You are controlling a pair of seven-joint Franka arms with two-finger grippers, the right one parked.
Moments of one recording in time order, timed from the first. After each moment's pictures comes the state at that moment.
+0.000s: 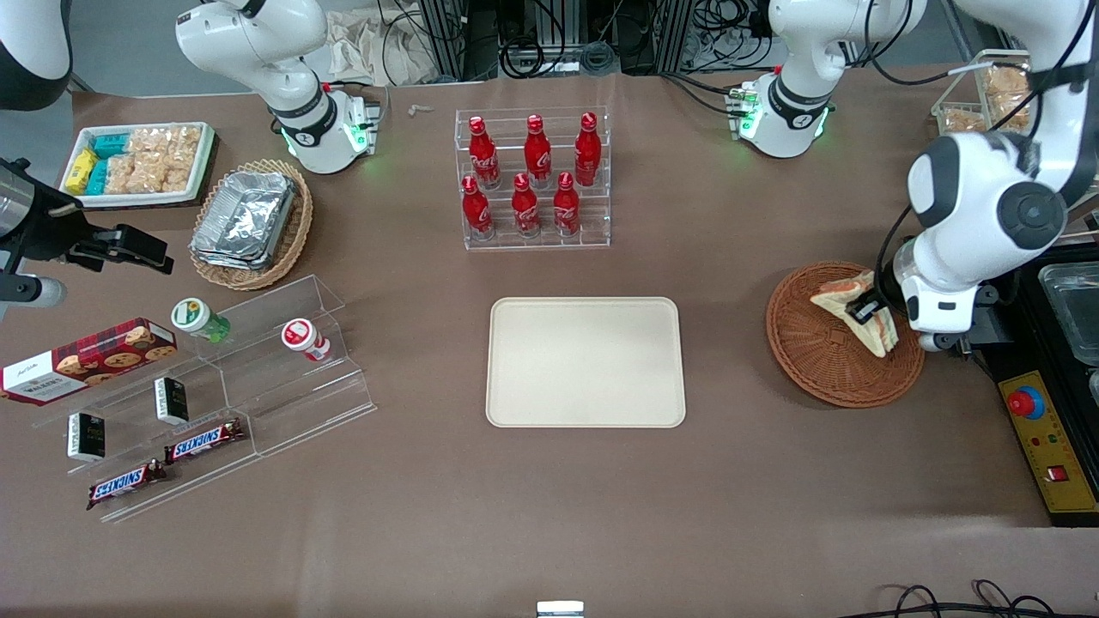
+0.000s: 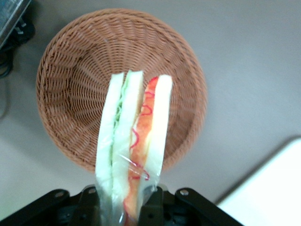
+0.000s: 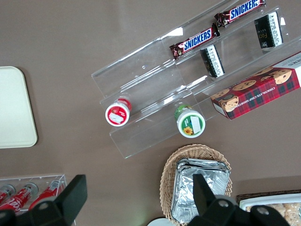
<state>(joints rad) -0.07 0.03 0.00 -2.07 -0.02 1.98 -0.73</state>
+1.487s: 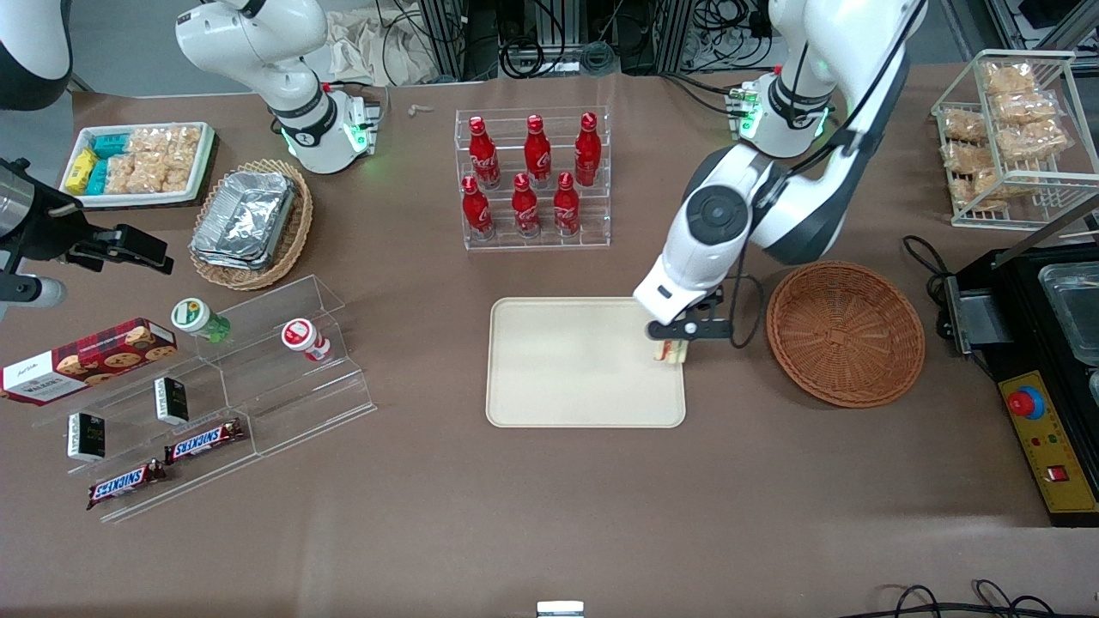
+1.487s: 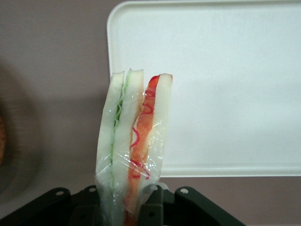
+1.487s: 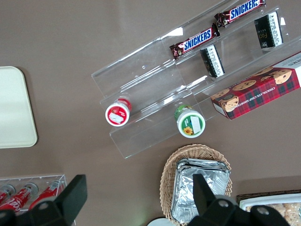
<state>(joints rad) -0.25 0.37 -0.36 -1.91 0.12 2.17 -0.63</state>
